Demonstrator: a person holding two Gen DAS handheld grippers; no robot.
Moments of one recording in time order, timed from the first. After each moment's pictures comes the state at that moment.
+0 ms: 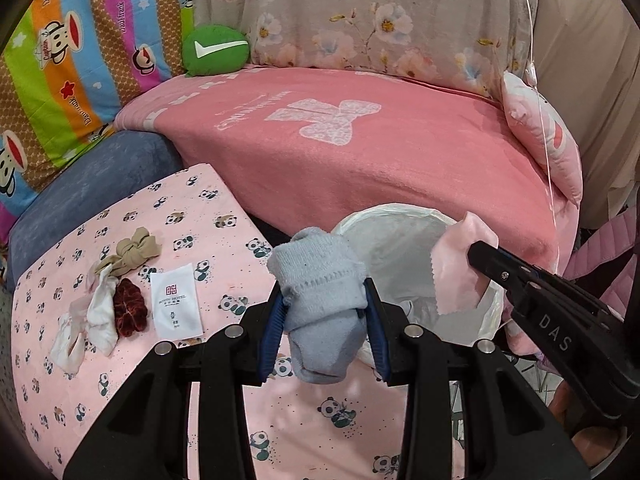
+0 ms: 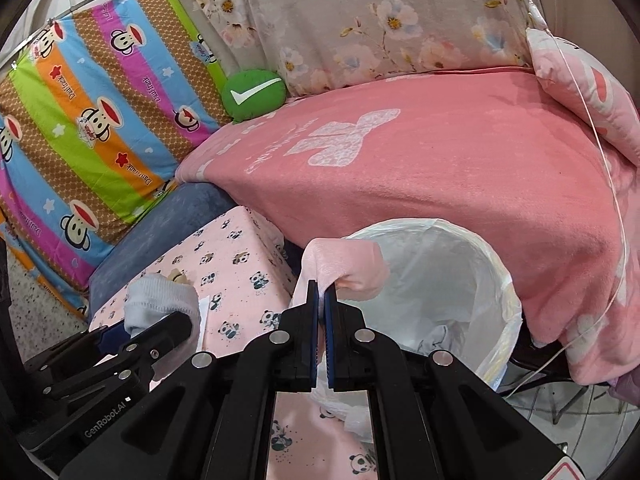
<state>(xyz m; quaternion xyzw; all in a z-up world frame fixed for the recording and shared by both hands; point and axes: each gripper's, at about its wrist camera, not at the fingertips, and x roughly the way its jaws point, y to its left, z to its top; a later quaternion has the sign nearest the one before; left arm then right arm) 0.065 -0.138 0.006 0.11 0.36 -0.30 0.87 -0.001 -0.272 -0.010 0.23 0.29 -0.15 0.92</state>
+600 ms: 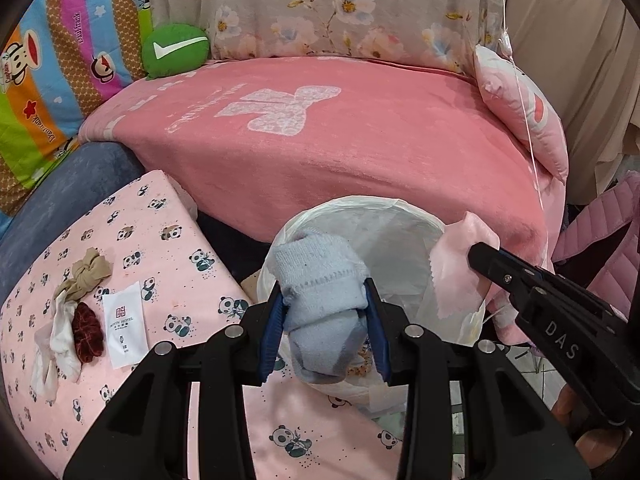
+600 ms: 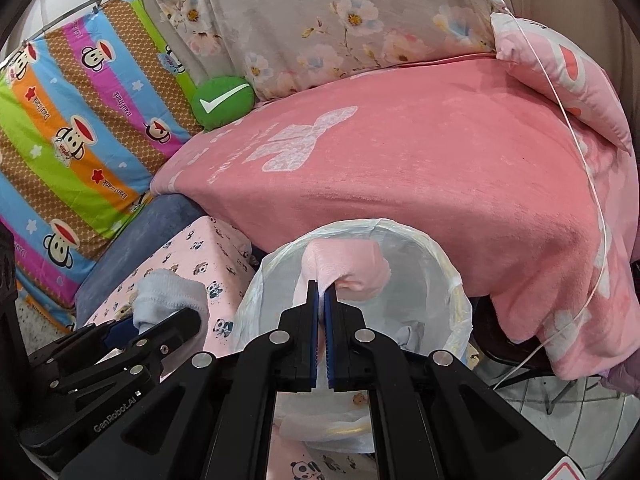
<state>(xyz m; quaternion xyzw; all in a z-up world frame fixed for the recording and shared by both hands) 0.065 -0.193 -0.010 0.13 0.38 -0.34 0.85 -0.016 -0.321 -0.029 0.25 0.30 -0.18 0.90</state>
